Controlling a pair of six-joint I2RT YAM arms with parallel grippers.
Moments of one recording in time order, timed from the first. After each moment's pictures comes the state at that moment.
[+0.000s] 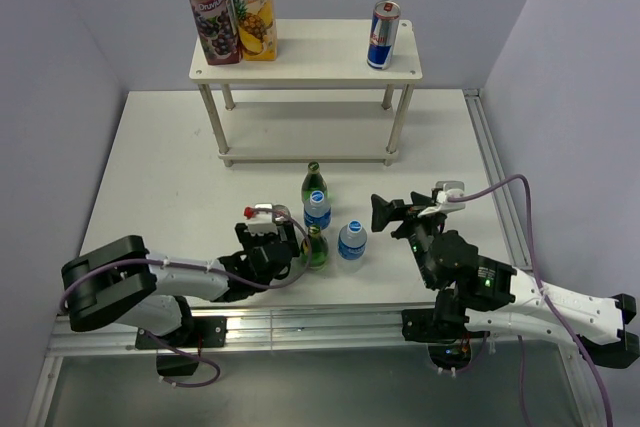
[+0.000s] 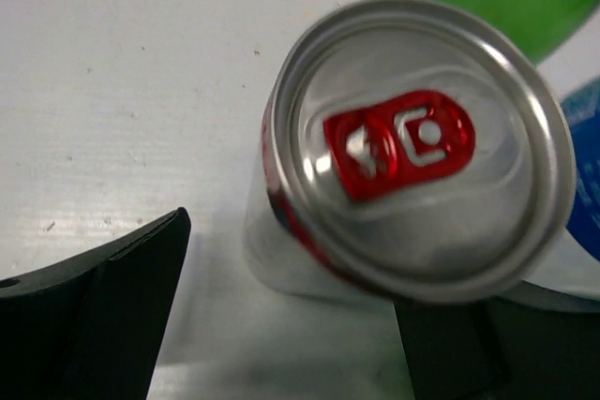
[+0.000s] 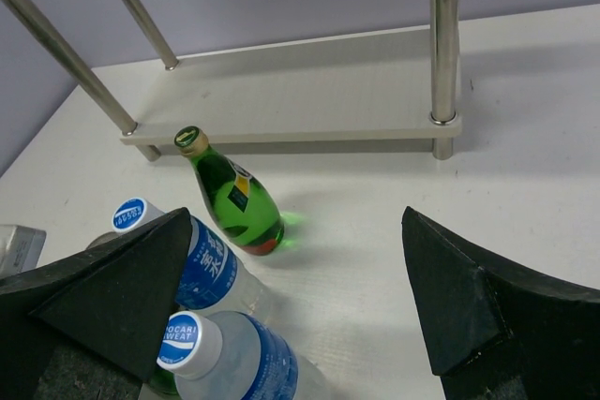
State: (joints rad) left arm -1.16 1.37 0.36 0.37 -0.91 -0.77; right arm 1.22 0.49 0.55 -0.11 1.03 0.32
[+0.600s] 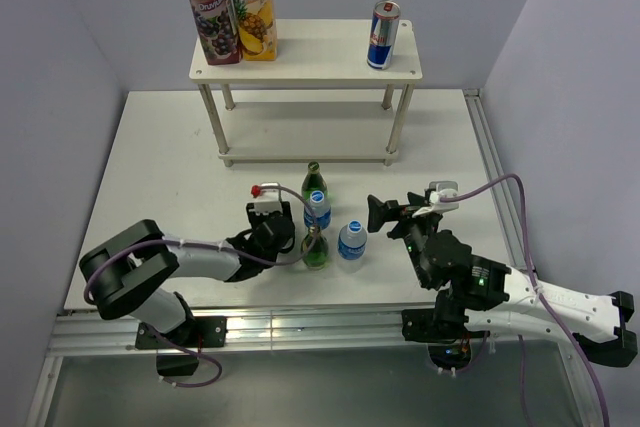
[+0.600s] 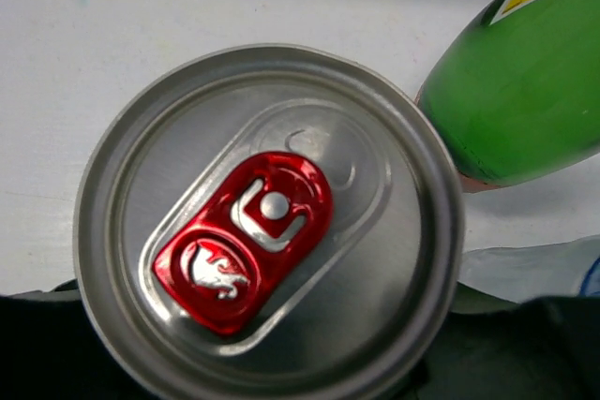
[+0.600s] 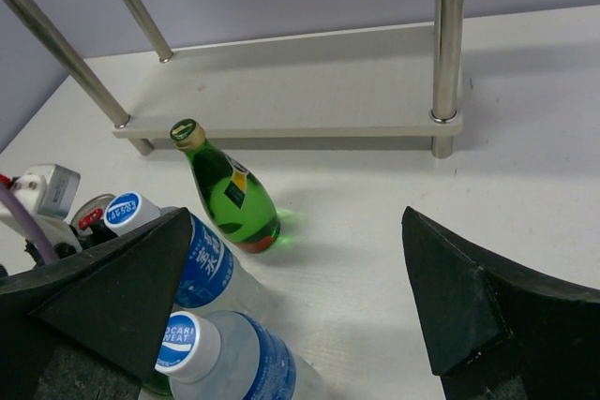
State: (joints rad) left arm -0.98 1.51 0.46 0.48 -0.81 -0.61; right arm 1.22 0.52 0.53 -0.08 1.03 0.30
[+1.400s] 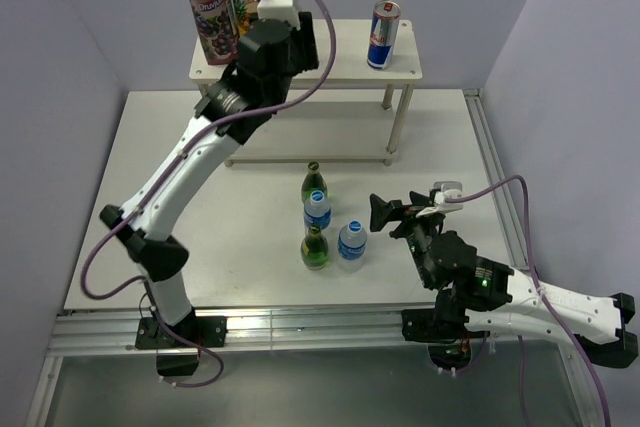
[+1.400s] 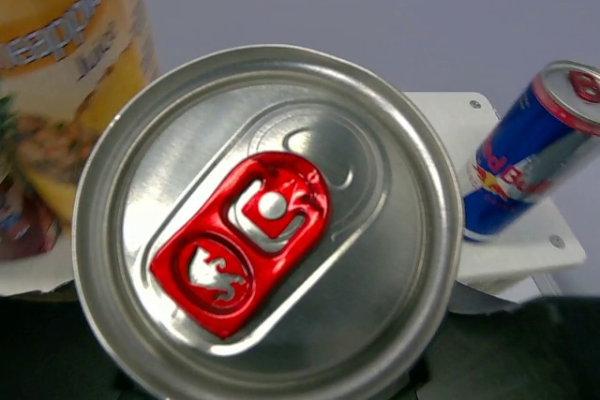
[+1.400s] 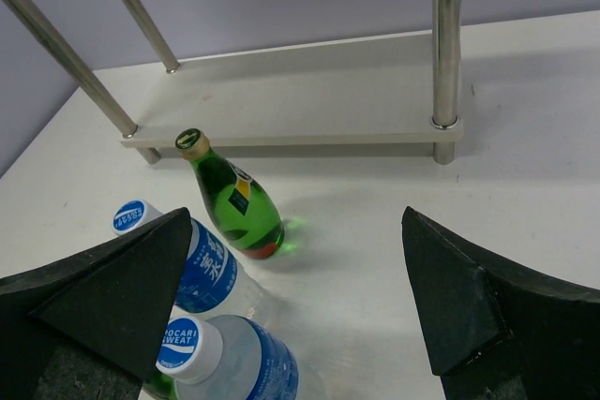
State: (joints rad) left arm -0.76 1.77 2.18 -0.45 -0.57 -0.21; right arm 1.22 0.50 0.53 -0.07 1.03 0.29
